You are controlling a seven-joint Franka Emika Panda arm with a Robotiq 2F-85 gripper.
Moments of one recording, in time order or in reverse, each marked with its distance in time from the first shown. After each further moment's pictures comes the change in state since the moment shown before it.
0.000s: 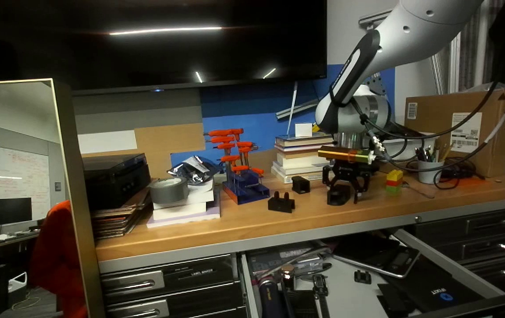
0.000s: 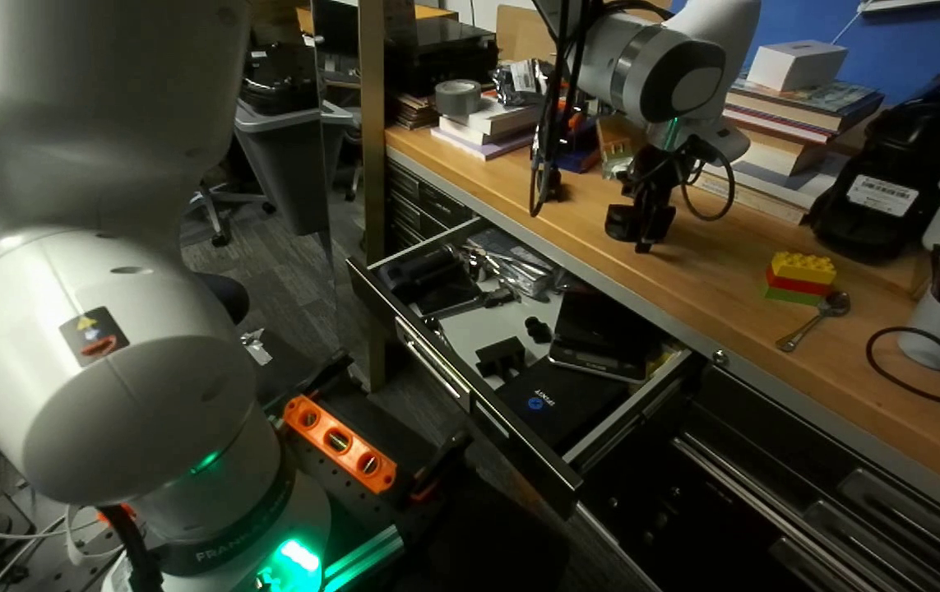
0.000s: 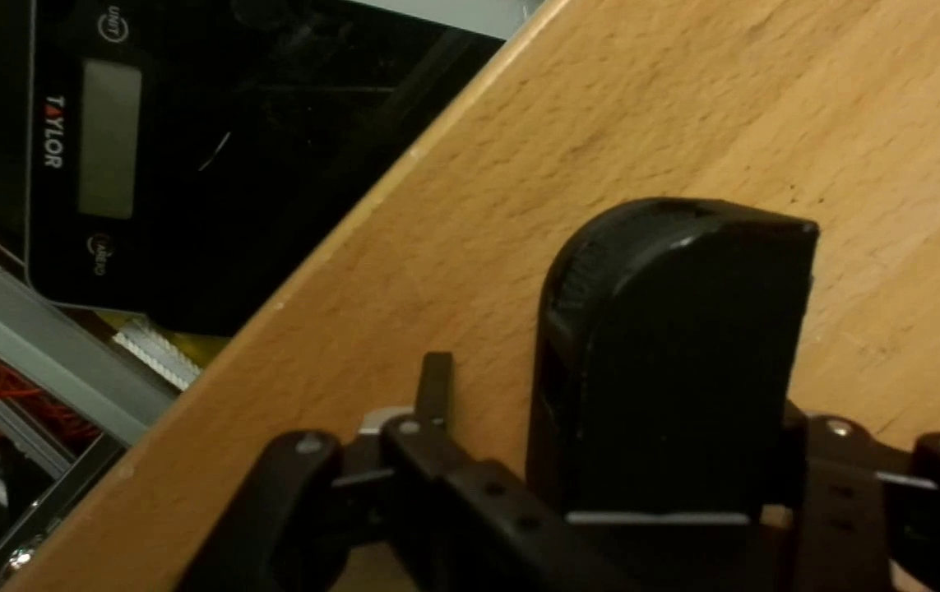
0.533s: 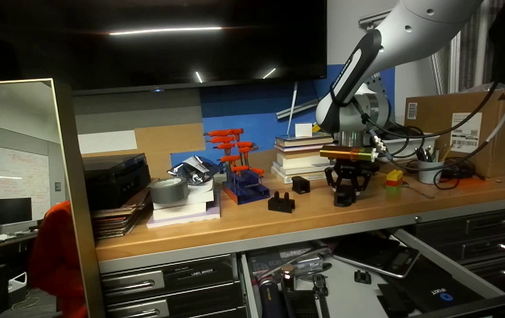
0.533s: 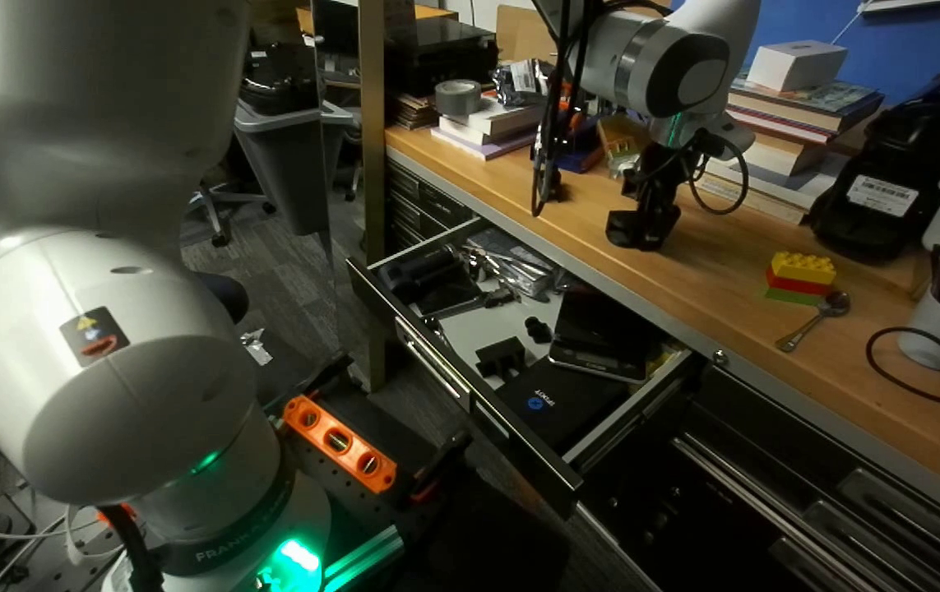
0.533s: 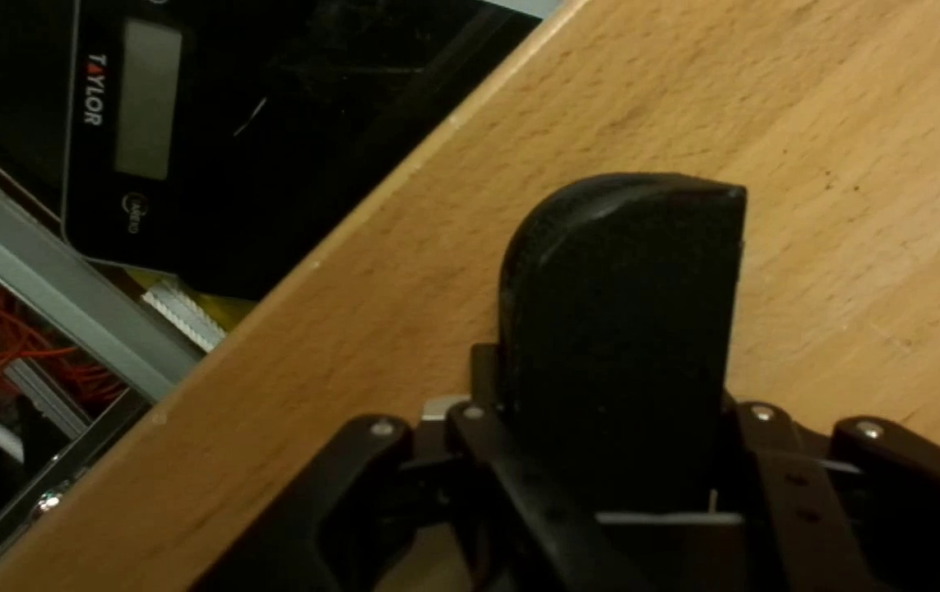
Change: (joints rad) arm 0.002 -0.003 -0.006 0.011 -0.056 -0.023 -0.010
